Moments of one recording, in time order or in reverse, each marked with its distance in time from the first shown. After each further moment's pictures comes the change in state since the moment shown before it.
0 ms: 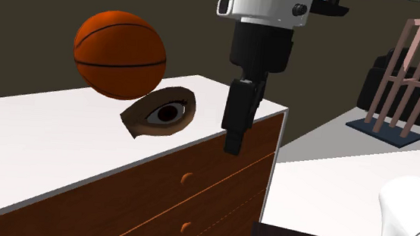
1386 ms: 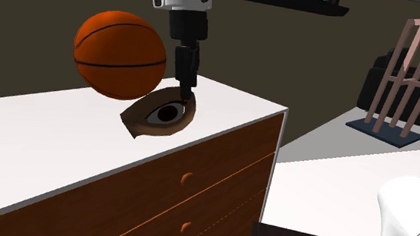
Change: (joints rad) arm 0.023 0.551 -0.258 0.530 -0.062 -0.076 -0.548
